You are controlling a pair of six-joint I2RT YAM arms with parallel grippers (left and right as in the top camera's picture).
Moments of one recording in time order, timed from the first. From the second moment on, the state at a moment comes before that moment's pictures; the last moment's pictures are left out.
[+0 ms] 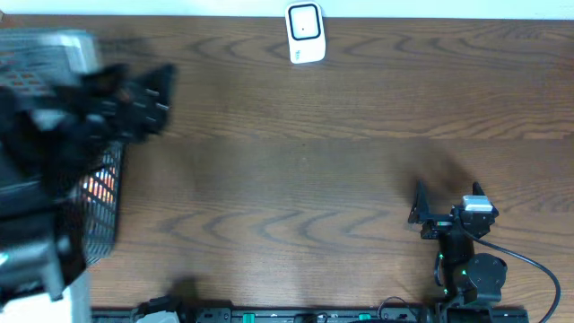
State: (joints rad) left arm 0.22 1.05 1.56 -0.78 0.52 -0.31; right arm -0.04 0.01 0.01 -0.07 -0.02 0.01
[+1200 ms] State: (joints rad) left arm 0.82 1.71 1.56 -1.35 -0.15 -0.79; right arm -0.04 0.01 0.01 -0.07 -0.02 0.01
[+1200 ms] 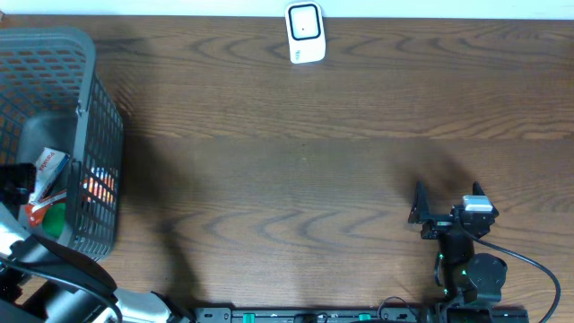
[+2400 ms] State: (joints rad) left arm 0.75 1.71 1.12 -0.93 -0.21 -0.75; right arm -0.04 0.01 0.01 -0.07 -0.02 0.01
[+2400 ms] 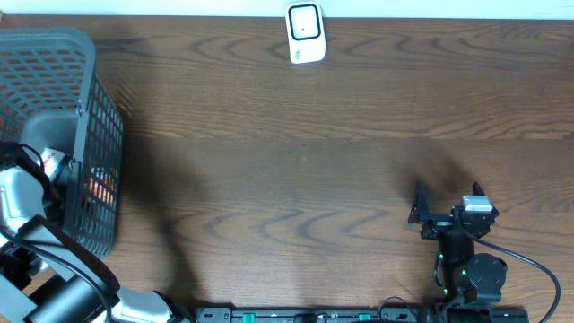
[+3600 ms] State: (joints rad) left arm 0.69 1.36 1.83 -1.04 0.30 -0.82; right arm -0.04 0.01 0.01 -0.07 -0.02 0.01
